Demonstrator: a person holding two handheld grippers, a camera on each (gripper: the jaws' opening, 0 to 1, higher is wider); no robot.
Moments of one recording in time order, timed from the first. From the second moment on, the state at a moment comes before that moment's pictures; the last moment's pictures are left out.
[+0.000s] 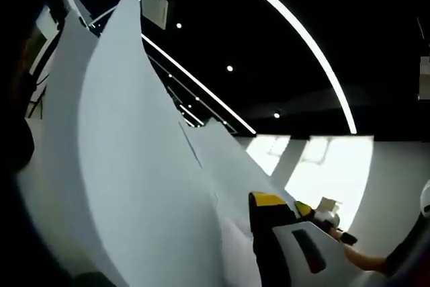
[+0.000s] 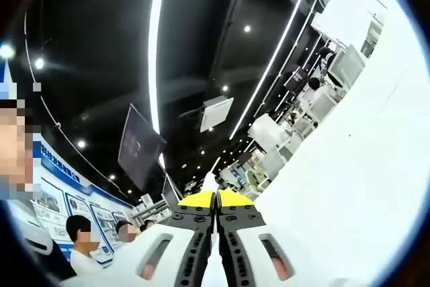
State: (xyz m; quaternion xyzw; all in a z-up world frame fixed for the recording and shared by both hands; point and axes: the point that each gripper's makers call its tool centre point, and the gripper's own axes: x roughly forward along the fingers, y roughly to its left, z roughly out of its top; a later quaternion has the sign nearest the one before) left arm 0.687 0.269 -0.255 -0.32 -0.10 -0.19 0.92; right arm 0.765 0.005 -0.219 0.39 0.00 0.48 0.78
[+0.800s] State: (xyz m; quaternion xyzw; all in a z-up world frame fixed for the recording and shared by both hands) left arm 0.686 0.266 -0.251 -0.33 -0.10 -0.20 0.92; right arm 0.765 0.005 -0.220 0.39 0.00 0.49 0.78
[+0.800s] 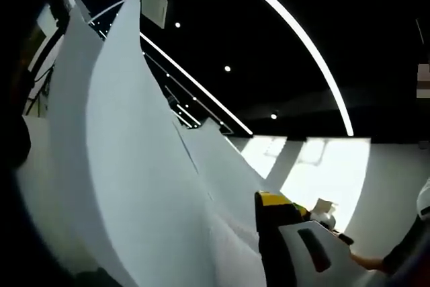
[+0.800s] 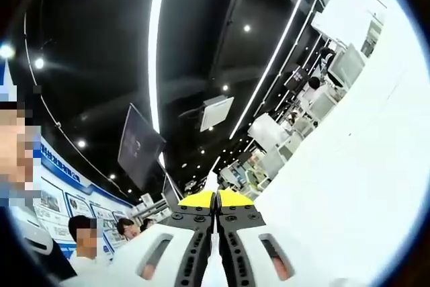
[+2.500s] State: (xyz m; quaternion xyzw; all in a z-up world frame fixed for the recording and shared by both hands) left arm 0.685 0.269 -0.250 -0.33 -0.10 -0.20 0.92; right arm 0.740 0.035 -0.233 0.37 0.05 0.52 0.77
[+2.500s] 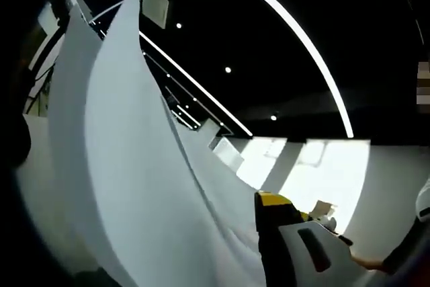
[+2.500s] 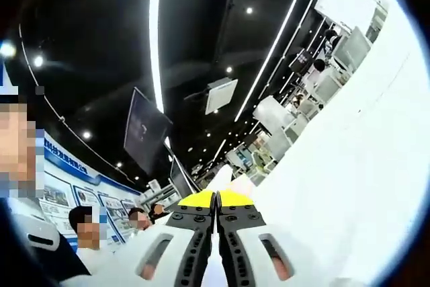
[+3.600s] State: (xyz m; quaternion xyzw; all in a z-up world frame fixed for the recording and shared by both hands) left arm 0.686 0.267 -0.250 -0.33 -0.10 -0.20 0.92; right arm 0.720 0.058 -0.245 0.30 0.08 0.55 0.78
